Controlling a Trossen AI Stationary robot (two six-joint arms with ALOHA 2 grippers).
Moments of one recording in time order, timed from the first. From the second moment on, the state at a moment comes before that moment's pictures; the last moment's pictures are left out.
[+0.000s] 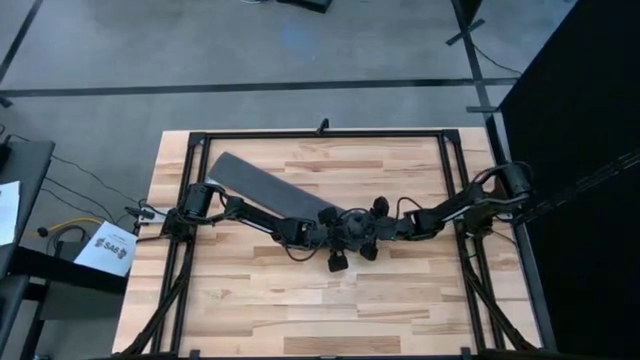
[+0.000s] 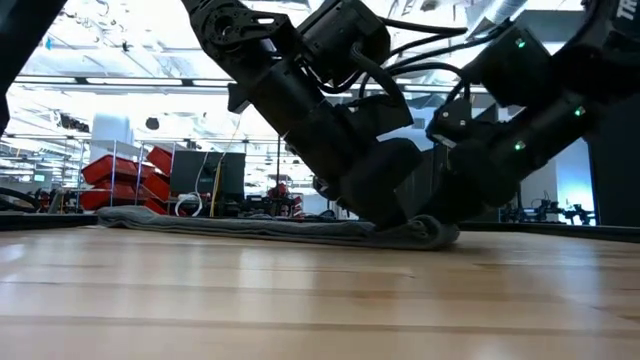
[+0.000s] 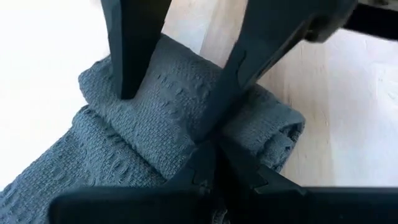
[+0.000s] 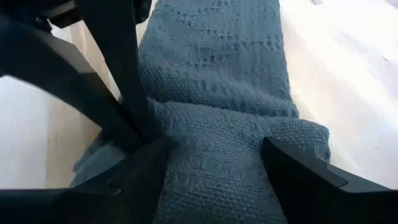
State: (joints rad) left arm -0.16 2.14 1.28 0.04 -0.32 -0.18; right arm 0.15 1.68 0.46 0.49 0.37 0.32
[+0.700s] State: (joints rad) left arm -0.16 2.14 1.28 0.02 -0.32 -0.20; right arm 0.19 1.63 0.46 0.37 0.49 0.25
